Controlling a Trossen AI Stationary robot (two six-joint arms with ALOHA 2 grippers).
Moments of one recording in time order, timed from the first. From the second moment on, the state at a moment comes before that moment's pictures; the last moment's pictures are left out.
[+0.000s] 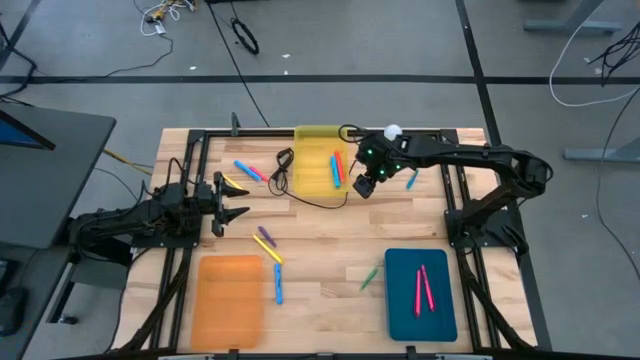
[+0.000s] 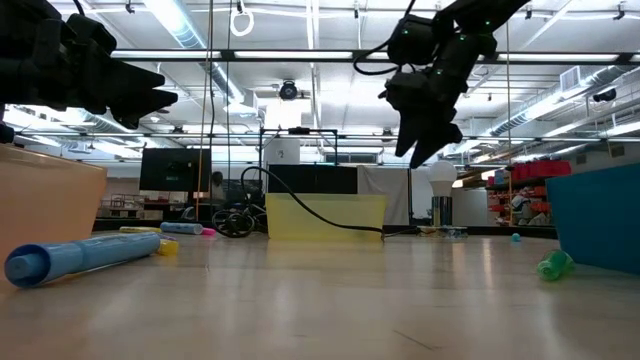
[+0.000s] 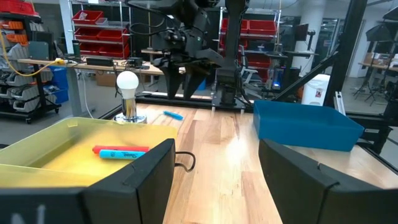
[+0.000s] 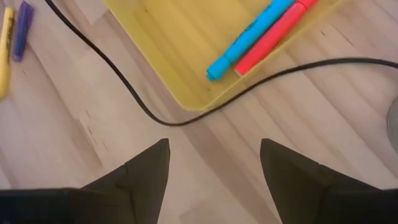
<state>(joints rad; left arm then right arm) 0.18 0.01 0.01 0.05 0.05 -0.07 -0.37 1.51 1.11 -0.69 -0.10 0.32</state>
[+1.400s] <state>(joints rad) 0.18 0.01 0.01 0.05 0.05 -0.07 -0.61 1.35 1.05 -0.92 -0.01 1.13</state>
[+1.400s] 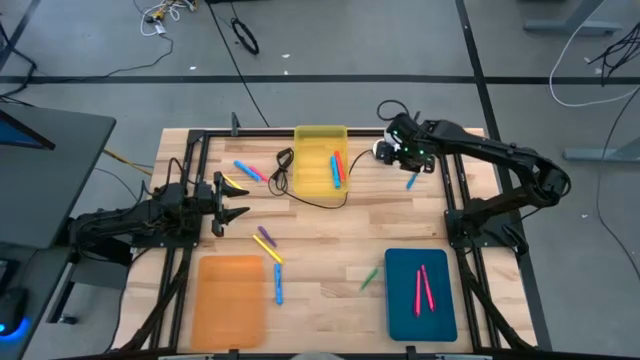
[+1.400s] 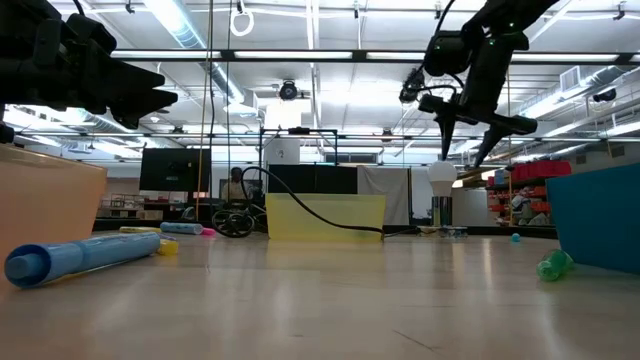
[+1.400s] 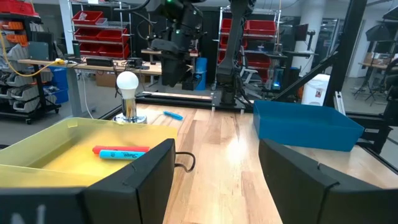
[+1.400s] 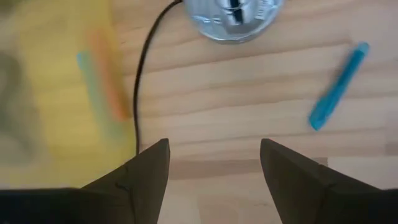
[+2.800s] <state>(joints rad) 0.18 0.01 0.01 0.05 0.05 -0.07 -0.78 1.35 1.05 -1.19 0.10 1.27</state>
